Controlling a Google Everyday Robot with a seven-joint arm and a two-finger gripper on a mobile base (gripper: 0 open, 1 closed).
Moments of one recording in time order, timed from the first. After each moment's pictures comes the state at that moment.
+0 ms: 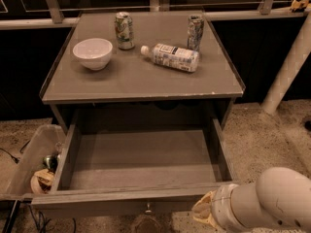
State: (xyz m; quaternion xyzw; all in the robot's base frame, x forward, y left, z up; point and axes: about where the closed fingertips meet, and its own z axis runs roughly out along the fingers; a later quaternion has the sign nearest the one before) arm 0.326 -0.132 0.643 -0.57 0.78 0.13 0.23
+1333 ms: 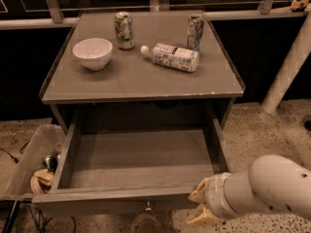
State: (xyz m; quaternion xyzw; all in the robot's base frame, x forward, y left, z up) arm 0.351 -0.117 0.651 -0.59 0.76 0.12 0.25
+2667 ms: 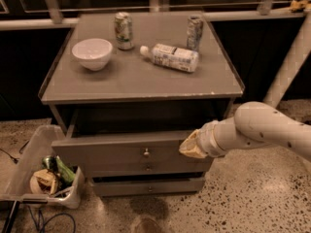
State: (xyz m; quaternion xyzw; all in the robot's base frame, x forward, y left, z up) arm 0.518 -0.124 0.658 -0.58 0.74 0.12 0.31
